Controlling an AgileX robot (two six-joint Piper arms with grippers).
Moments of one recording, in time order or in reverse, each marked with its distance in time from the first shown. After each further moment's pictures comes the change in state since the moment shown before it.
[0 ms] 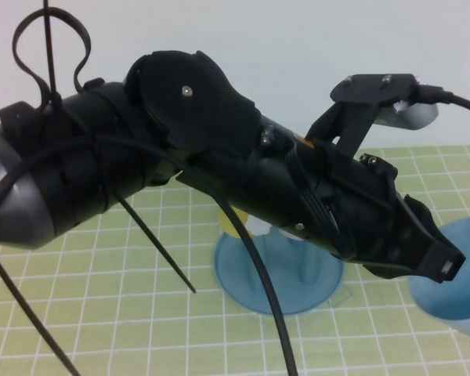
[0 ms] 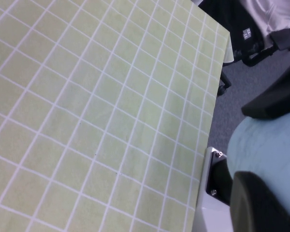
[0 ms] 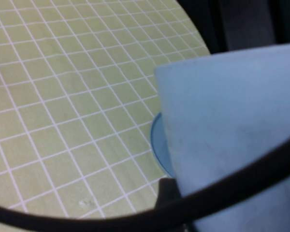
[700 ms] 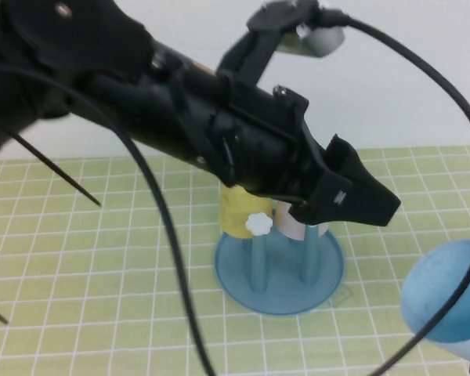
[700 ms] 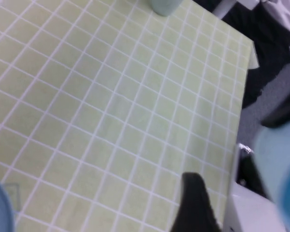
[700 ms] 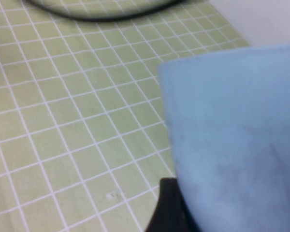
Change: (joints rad) right arm 0.000 0.002 0.000 0.000 0.067 0.014; left arm 0.165 -0.071 -0.073 0.032 0.205 0.069
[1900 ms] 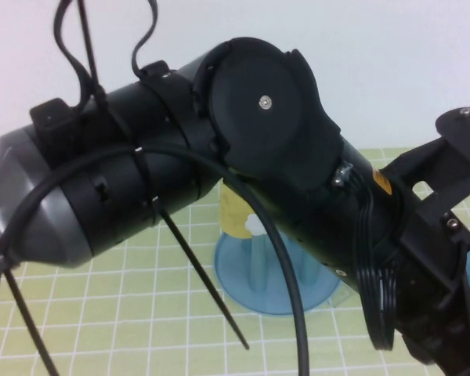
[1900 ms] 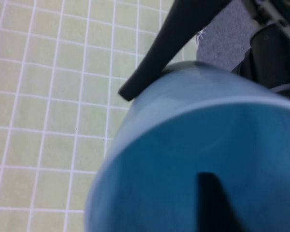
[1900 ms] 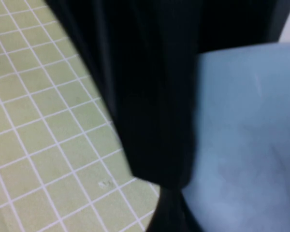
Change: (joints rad) right arm 0.000 0.000 0.000 -0.070 -0.028 0.104; left arm -0.332 0.099 -0.065 0.228 -0.055 -0.047
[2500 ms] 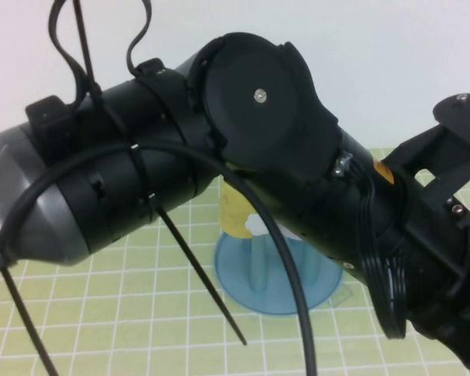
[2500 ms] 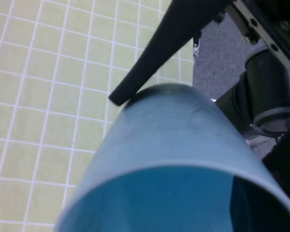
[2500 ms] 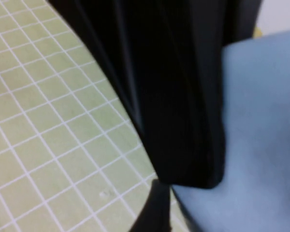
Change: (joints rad) right arm 0.004 0.002 0.000 0.002 -0.039 0.089; left arm 0.002 0.001 0.000 -0.045 -0.027 -0.023
